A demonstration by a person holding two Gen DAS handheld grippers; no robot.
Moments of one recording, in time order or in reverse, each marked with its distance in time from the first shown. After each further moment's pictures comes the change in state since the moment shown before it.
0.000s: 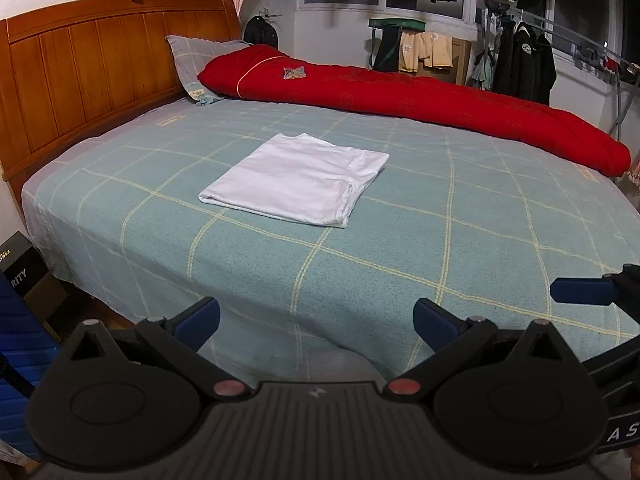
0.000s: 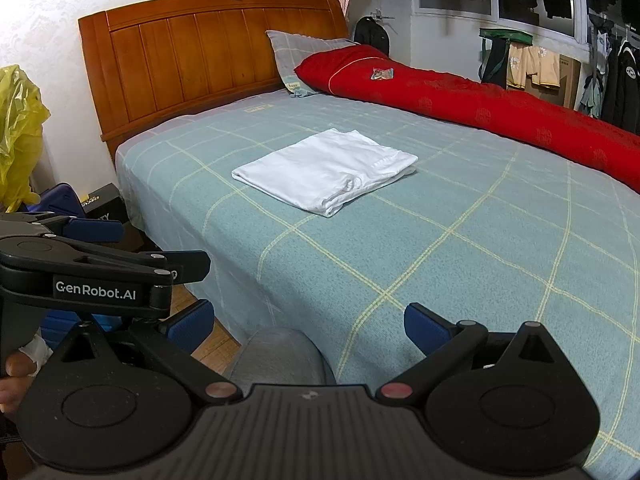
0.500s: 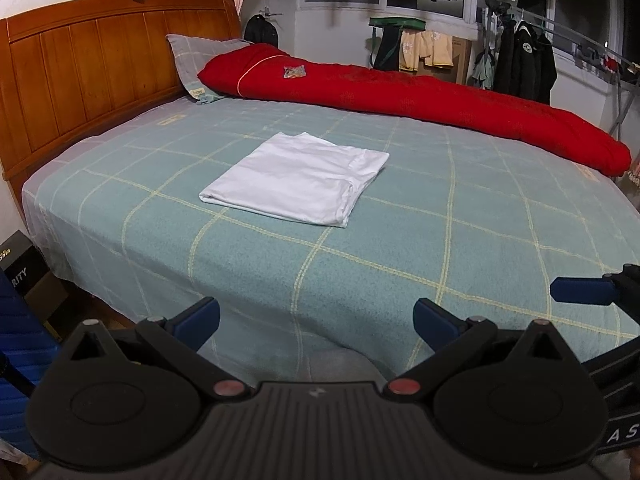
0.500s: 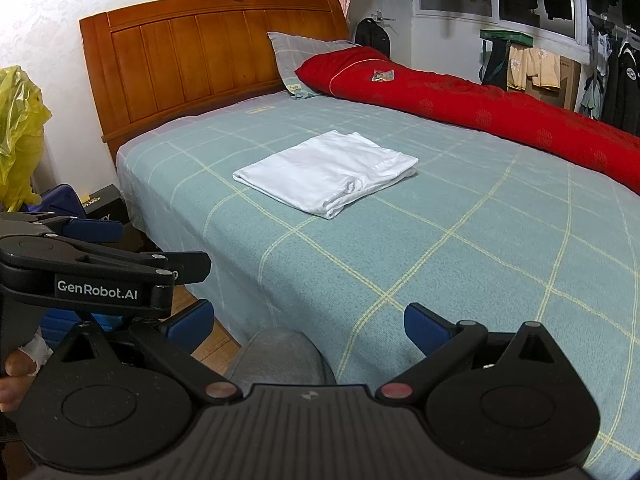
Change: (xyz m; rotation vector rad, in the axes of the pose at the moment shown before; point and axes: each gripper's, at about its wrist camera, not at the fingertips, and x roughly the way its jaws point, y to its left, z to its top) left arm 0.000 0.001 0.000 -0.005 0.006 -0.004; right arm -0.001 0.000 0.000 0.000 -0.005 0.003
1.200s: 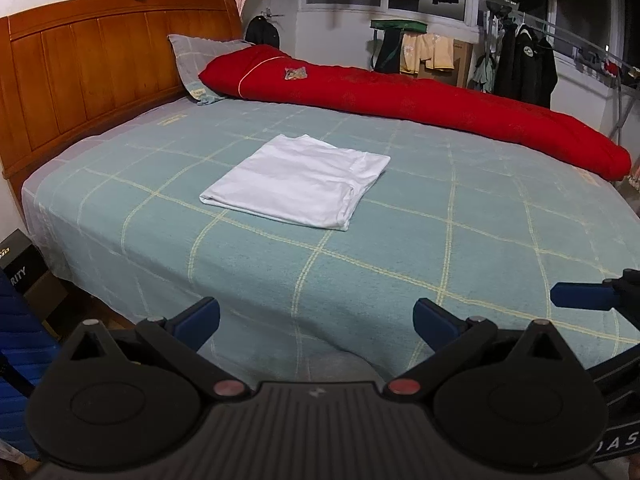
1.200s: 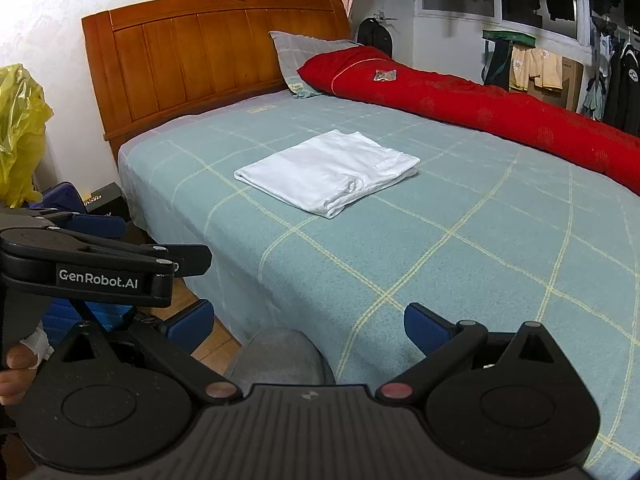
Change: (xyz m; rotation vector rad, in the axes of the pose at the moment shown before) left arm 0.000 0.003 0.001 -0.006 -0.004 0.002; right arm 0.000 0.001 0.001 -0.007 -0.001 0.003
